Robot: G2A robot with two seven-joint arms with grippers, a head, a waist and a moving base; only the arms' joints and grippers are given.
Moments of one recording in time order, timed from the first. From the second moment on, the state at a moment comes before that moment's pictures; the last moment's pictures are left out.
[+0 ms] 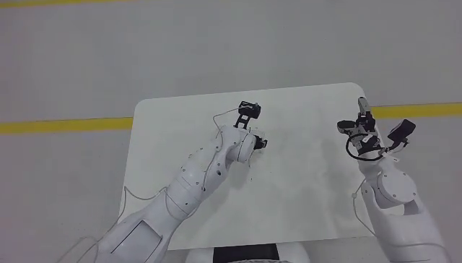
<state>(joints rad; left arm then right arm) 0.95 -1.54 -0.75 -1.28 1.15 0.34 -1.07 -1.73 -1.15 1.60 -1.80 0.42 0.00 0.00</state>
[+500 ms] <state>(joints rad) 0.96 -1.54 -0.74 -1.29 1.17 0.34 -1.04 -1.73 -1.15 1.60 -1.80 0.42 0.00 0.00</state>
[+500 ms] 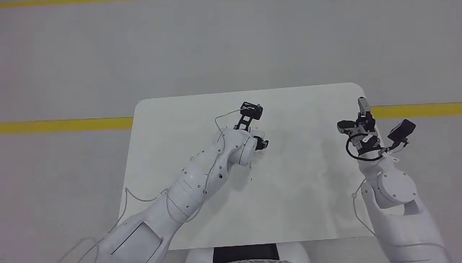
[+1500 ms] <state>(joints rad) 0.91 -1.58 -0.73 -1.20 1.18 0.34 -1.03 -1.73 -1.15 1.60 -1.80 0.42 0.00 0.00</state>
